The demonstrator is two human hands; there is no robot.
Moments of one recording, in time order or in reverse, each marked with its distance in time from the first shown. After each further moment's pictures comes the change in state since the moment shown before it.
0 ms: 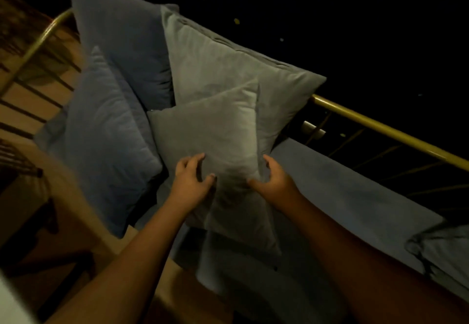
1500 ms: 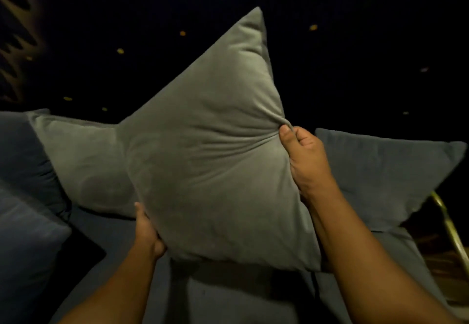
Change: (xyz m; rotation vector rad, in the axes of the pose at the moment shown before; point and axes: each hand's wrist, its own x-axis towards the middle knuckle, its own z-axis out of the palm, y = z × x) left_hand -0.109 0.115 0.089 -1.133 -0.352 -0.339; right_hand -0.268 -0.028 -0.236 0.465 0.819 -0.374
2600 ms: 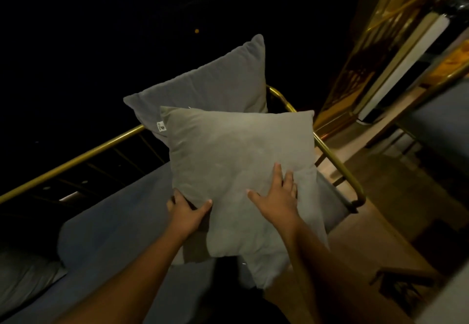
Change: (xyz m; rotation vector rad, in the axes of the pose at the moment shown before) left_hand -0.113 -0.271 0.225 1.565 -0.497 0.259; right_hand -0.180 0.210 -0.284 -0.617 0.379 0.903
